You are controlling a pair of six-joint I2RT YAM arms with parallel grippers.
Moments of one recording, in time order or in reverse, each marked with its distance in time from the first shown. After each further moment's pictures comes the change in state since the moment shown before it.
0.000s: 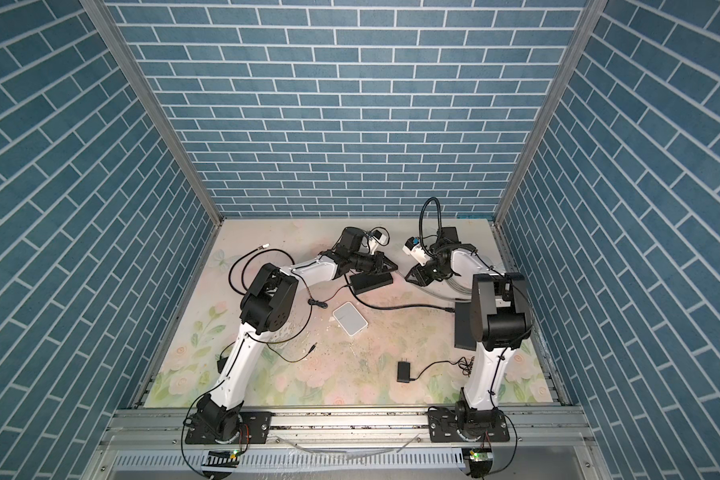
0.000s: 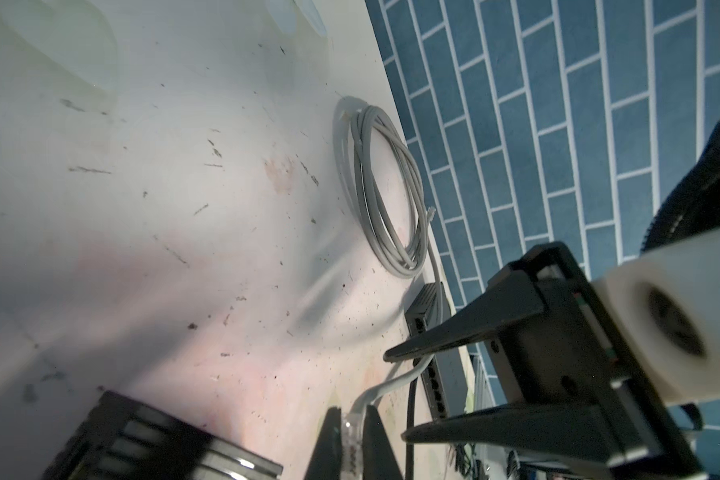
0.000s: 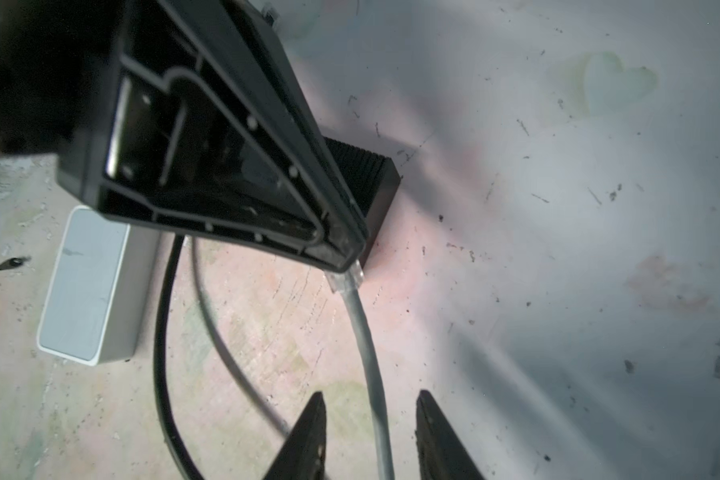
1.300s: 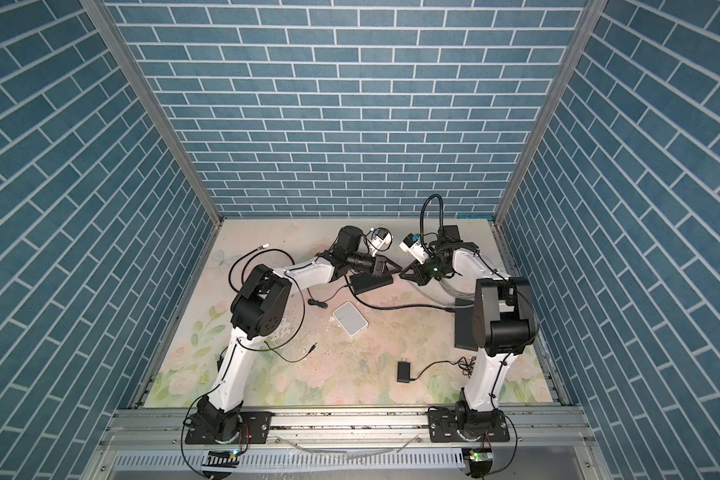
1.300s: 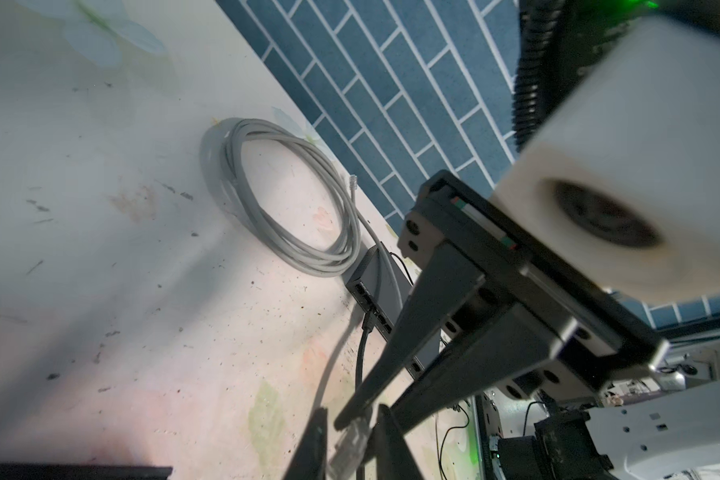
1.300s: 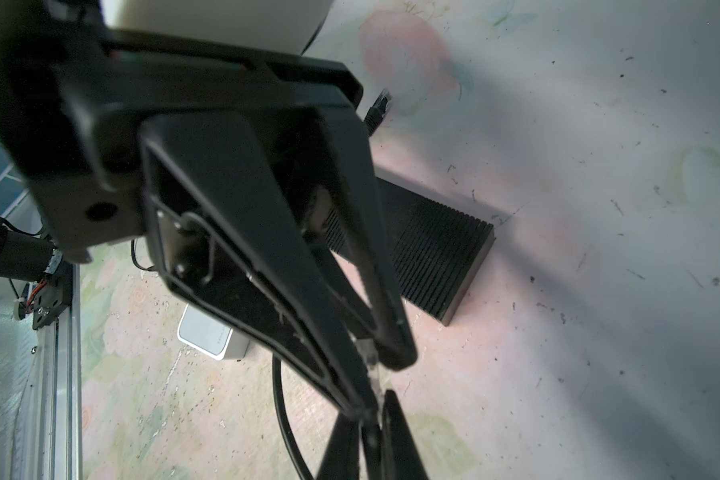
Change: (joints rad) left arm -0.016 -0.117 -0.127 0.115 0.109 0.198; right arm 0.004 -0.051 -0.002 -0.053 -0.206 -0.039
